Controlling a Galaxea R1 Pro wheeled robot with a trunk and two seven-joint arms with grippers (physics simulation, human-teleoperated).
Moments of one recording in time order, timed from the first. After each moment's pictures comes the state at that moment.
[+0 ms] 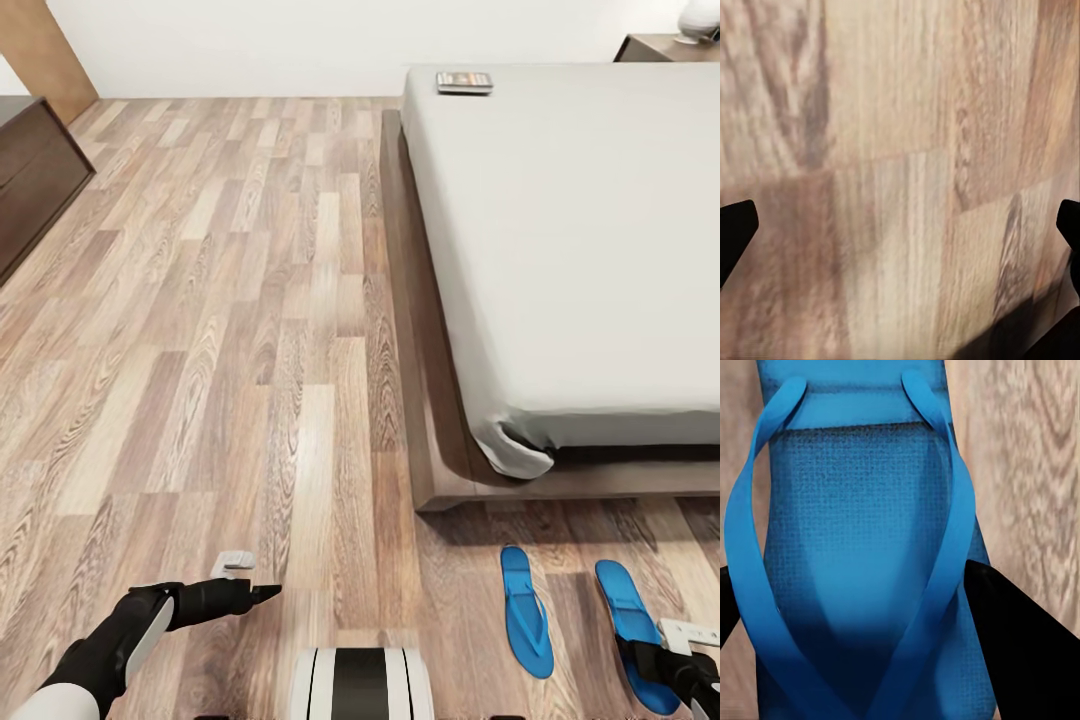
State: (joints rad) left arm -0.50 0.20 -0.07 -0.68 0.19 0.46 -0.72; right arm -0.32 -0.42 -0.14 -0.56 -0.16 0.07 0.09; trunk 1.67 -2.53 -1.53
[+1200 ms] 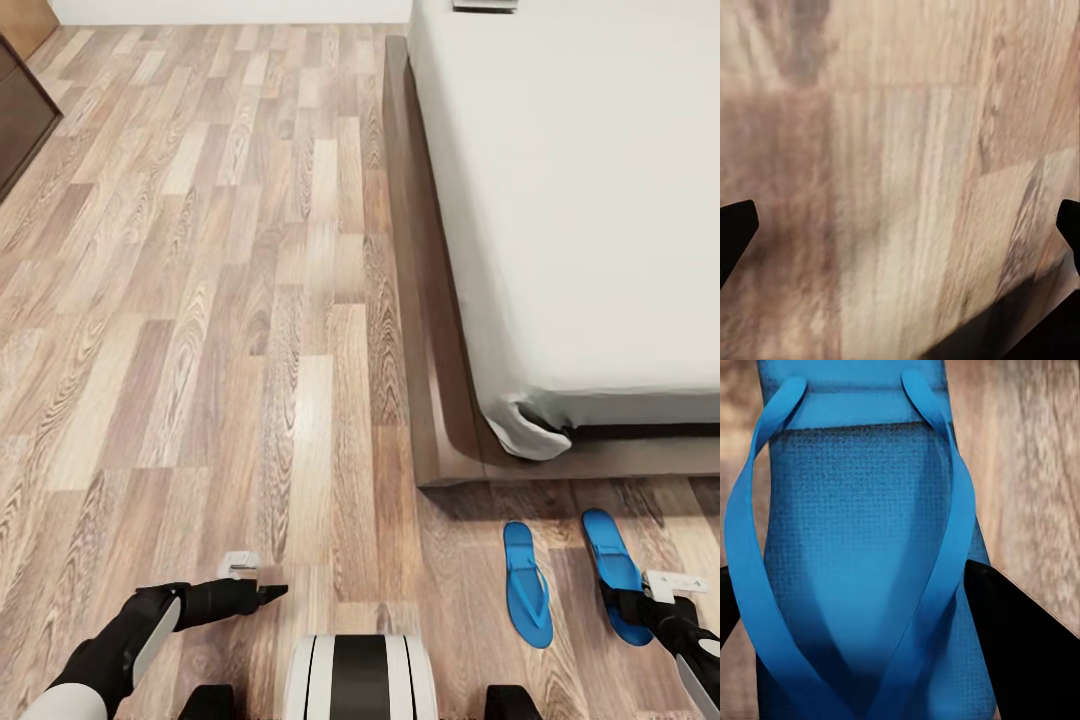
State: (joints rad) left arm -0.50 0.17 -0.07 -0.68 0.19 0.46 -0.72; right arm -0.32 -0.42 -0.15 -0.76 -0.16 0.07 0.09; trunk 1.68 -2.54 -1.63
